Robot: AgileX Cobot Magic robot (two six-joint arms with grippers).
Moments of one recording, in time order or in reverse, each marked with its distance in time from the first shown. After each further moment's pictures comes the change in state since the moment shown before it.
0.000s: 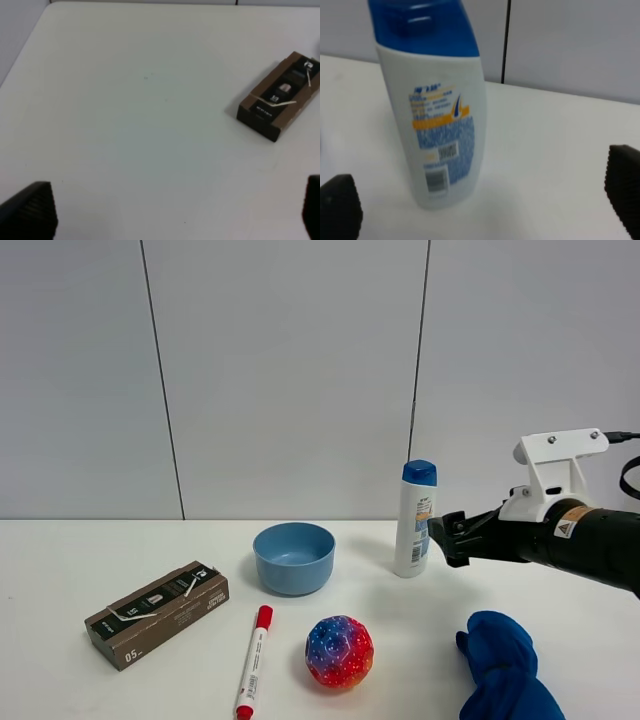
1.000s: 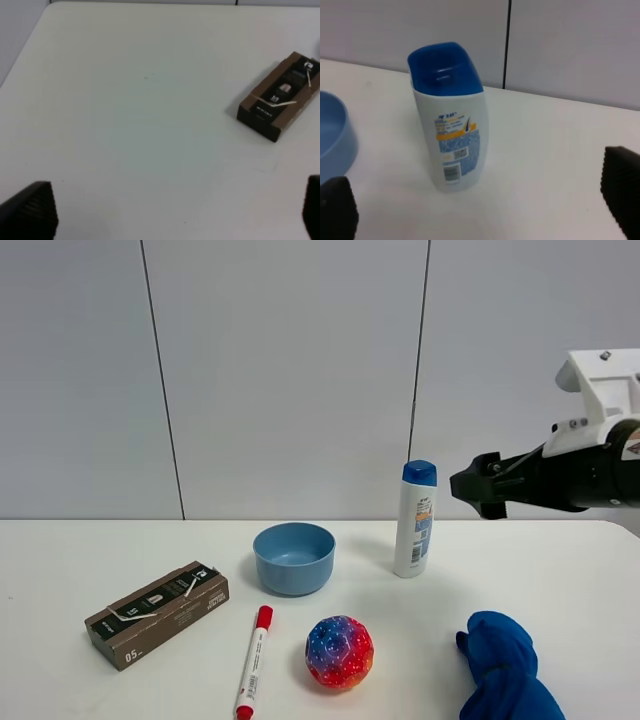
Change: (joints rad) left arm 0.000 0.000 0.000 0.000 0.000 0.000; right arm 0.000 -0.382 0.030 -0.039 0.432 0.048
